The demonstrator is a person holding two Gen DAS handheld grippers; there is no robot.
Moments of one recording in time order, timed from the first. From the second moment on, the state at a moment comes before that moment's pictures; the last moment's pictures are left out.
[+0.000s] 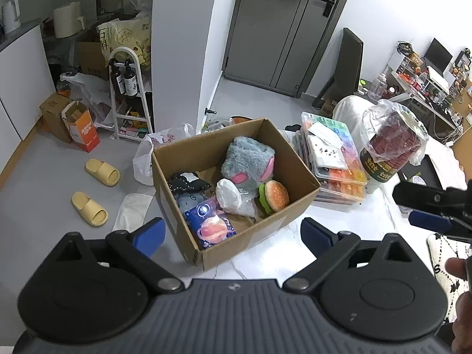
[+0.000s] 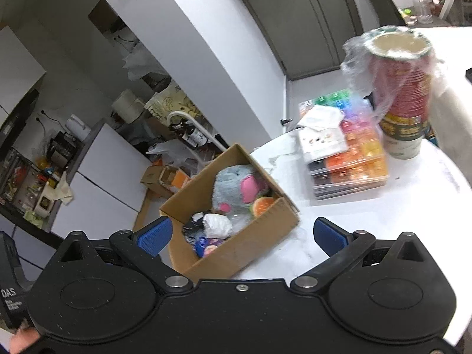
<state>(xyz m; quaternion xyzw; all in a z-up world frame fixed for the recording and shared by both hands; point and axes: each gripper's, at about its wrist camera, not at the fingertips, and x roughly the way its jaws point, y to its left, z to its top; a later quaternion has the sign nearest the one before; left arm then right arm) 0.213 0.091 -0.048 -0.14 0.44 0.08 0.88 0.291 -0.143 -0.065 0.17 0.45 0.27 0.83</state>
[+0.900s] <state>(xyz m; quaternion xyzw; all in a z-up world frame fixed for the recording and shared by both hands) 0.142 0.053 0.011 -0.09 0.41 0.07 0.90 0.210 -0.195 -0.017 0.09 0.41 0.19 0.89</state>
